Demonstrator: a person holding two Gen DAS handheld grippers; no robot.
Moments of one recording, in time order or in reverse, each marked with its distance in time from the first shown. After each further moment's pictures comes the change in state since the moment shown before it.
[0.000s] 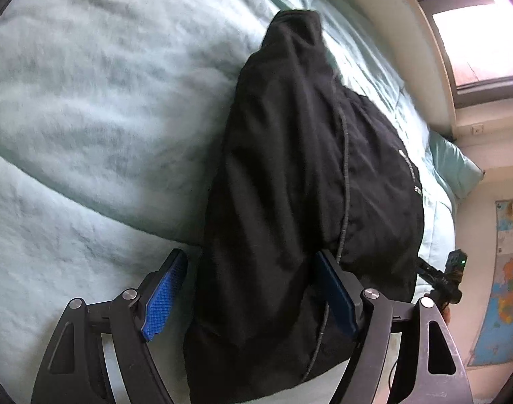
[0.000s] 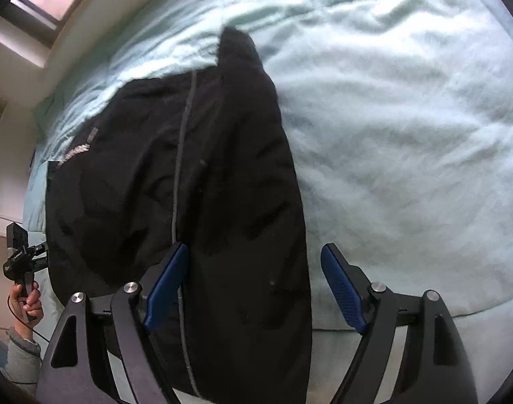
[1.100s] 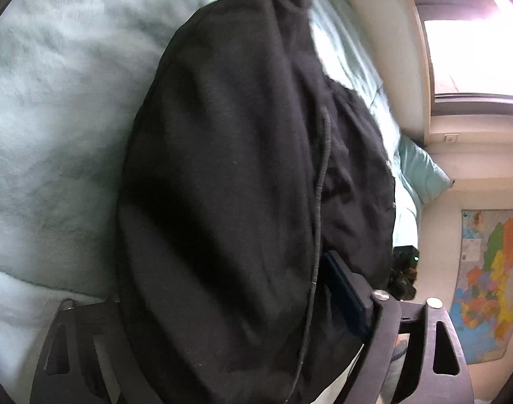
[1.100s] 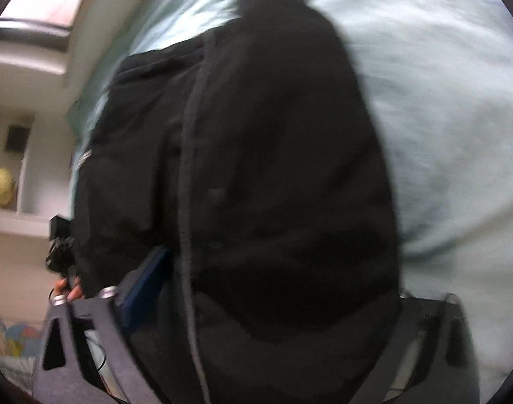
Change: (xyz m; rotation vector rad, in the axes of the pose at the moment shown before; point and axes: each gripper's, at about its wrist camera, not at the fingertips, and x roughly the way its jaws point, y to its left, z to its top) left arm 0.062 -0.023 0.028 -0.022 0.036 -0.188; right arm 0.067 -0.002 0.017 0.022 0.109 0.288
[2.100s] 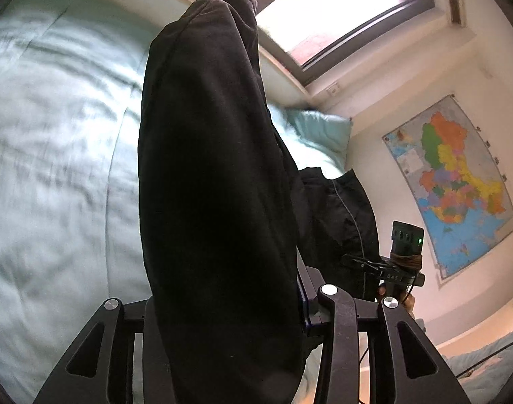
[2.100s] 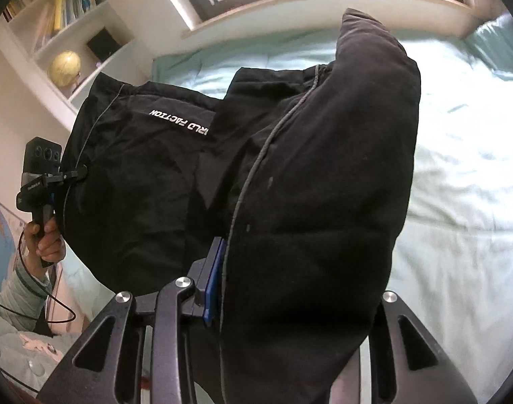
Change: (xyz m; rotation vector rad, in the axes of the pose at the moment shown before) left arm -0.203 -0.124 -0.242 0.381 -0.163 -0.127; right arm -0.153 0.173 -0.177 -0.375 -0.132 -0.133
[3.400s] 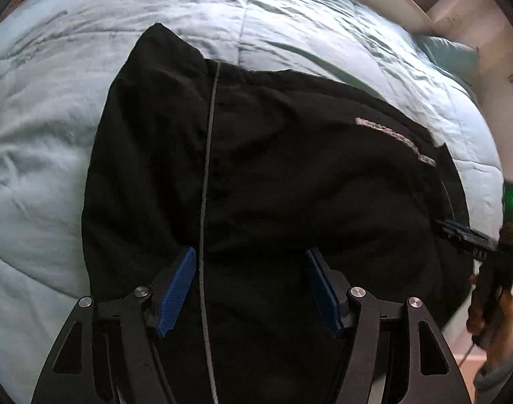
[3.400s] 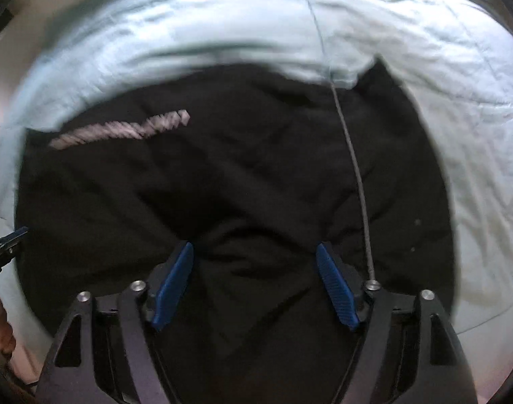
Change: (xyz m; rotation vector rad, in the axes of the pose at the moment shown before) left arm 0.074 0.097 -0.119 -0.043 0.197 0.583; right arm 0.174 0.018 -0.081 0.185 0.179 -0.427
